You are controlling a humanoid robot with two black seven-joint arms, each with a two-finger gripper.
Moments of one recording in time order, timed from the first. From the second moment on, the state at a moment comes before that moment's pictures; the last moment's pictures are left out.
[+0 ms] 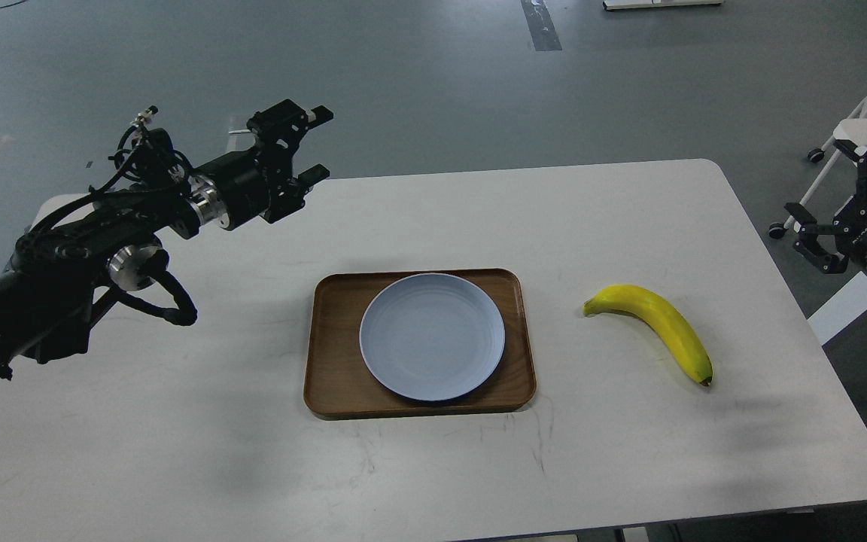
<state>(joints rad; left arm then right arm) -1.00 0.38 -0.15 -0.57 0.14 -0.48 -0.49 0.69 -0.83 0.23 0.74 0.14 0.49 0.49</state>
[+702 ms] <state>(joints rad) -0.71 0.48 -0.55 -0.57 0.11 -0.49 -0.49 0.87 -0.90 0.22 0.82 -0.81 0.49 0.49</state>
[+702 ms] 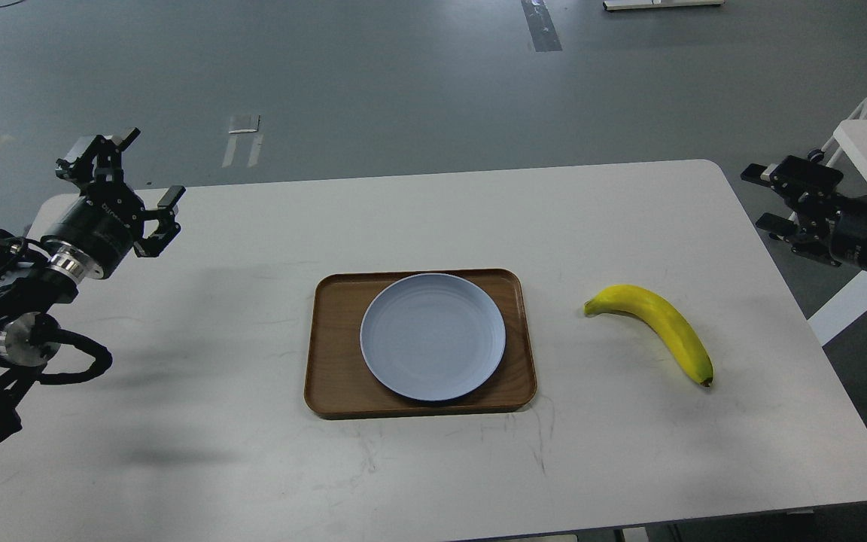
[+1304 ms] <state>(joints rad) -0.71 0.48 -0.55 -0.58 0.11 -0.49 -0.49 0.96 -0.89 -0.01 0.97 -1.52 0.38 0.49</state>
